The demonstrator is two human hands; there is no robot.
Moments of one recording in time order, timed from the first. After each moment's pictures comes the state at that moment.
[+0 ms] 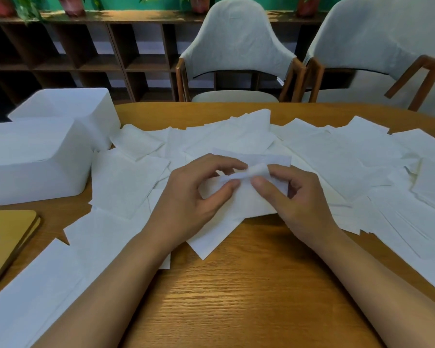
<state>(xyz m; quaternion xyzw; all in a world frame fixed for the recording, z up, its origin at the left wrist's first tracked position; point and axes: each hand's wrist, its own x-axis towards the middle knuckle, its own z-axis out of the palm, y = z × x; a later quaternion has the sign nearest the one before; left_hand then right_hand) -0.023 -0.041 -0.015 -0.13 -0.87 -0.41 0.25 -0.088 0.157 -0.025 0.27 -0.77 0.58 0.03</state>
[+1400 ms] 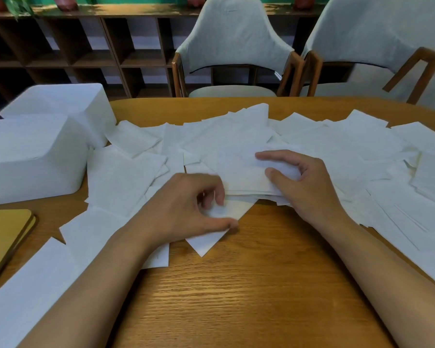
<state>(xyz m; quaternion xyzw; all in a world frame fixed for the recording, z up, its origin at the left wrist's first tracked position) -0.022 -0.060 -0.020 -0.11 -0.94 -0.32 0.06 -0.113 0.171 -0.027 0.22 -0.83 0.51 0.04</state>
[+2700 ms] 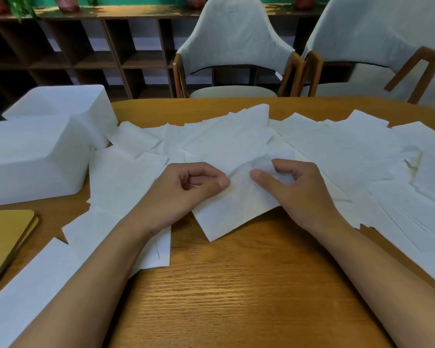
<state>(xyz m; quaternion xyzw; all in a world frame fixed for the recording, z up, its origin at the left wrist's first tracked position) -0.021 -0.062 -0.009 -0.01 -0.80 -0.60 0.01 -0.090 0.158 -0.014 0.20 -0.81 0.55 -0.01</state>
